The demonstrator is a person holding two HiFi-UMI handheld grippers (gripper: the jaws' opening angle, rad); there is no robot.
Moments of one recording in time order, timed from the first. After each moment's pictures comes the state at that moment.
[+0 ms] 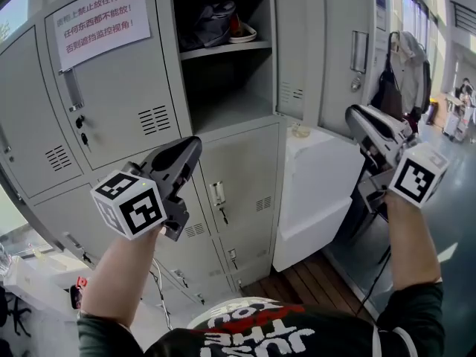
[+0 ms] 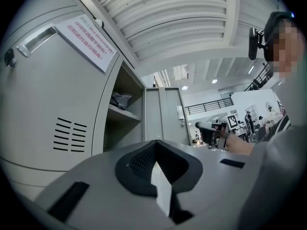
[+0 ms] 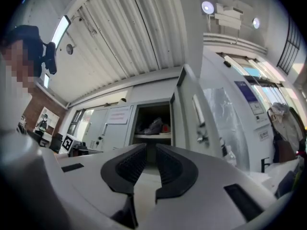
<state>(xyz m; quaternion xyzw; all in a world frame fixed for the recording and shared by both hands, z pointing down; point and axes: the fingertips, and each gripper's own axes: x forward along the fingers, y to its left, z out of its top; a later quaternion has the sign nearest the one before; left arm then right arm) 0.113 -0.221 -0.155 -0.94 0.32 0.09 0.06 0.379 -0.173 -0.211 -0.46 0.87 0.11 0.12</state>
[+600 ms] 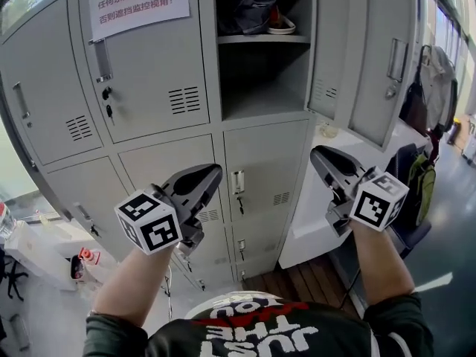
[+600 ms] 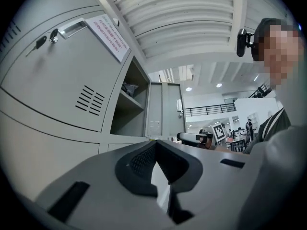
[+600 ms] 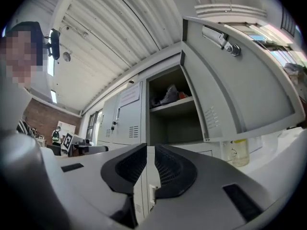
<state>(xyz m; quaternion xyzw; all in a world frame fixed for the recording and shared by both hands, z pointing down) 0.088 -0.200 -0.076 -0.94 0.33 0.10 0.01 0.279 -0.223 -0.100 -0.37 0.92 0.02 0.08</state>
